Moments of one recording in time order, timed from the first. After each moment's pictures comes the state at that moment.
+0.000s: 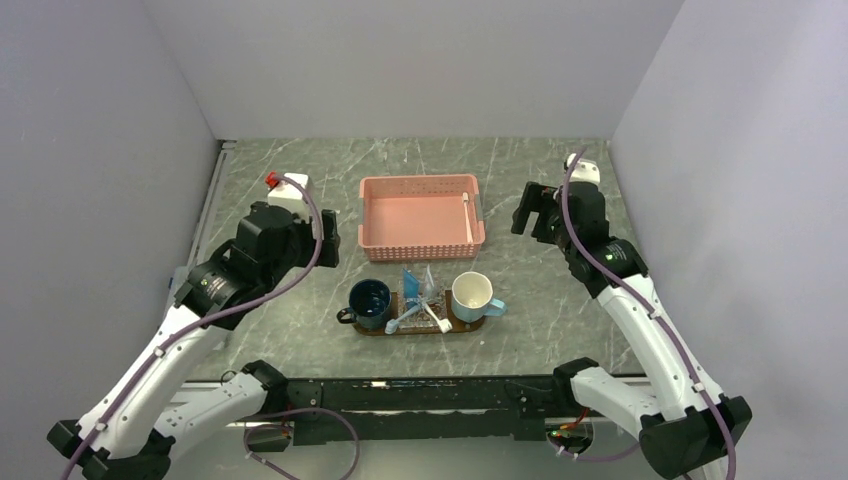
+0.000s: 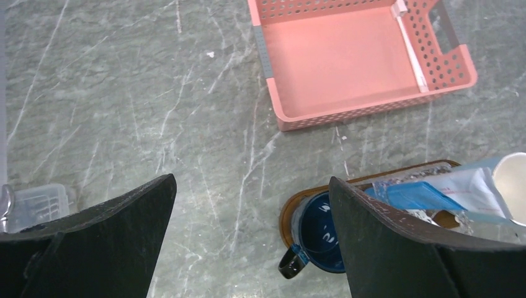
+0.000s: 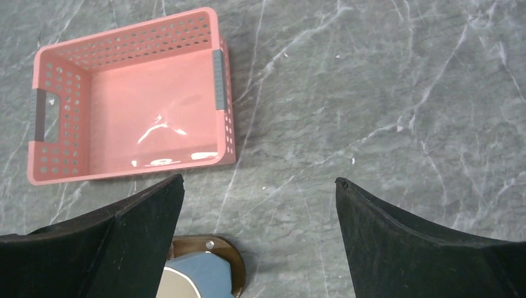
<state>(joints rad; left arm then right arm) -0.61 0.85 1.10 -0.74 -0.33 -0.28 0.34 0.99 1.04 -0.57 0.22 0.39</state>
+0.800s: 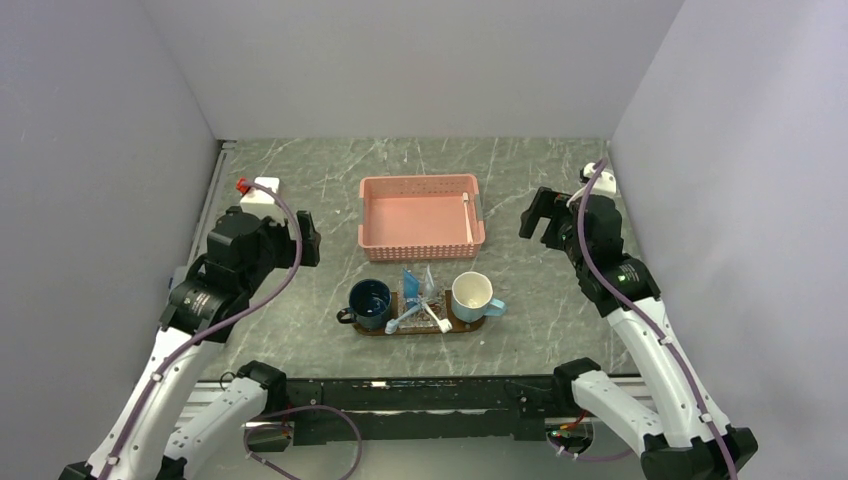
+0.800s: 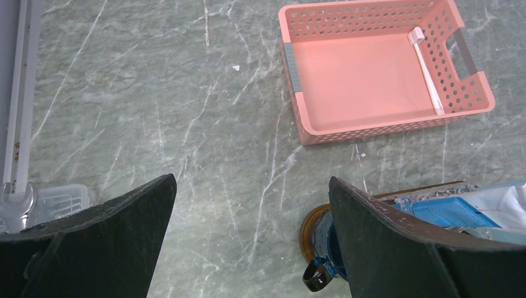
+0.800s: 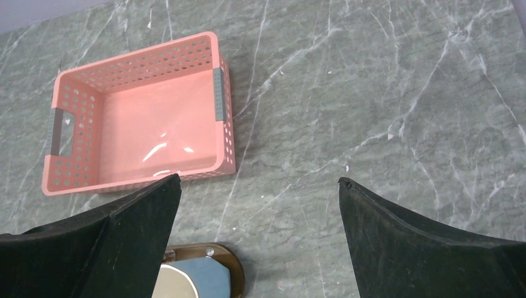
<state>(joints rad) -0.38 0.75 1.01 -0.68 -0.19 -0.20 0.29 0.86 0.98 -0.54 0.23 0.39</state>
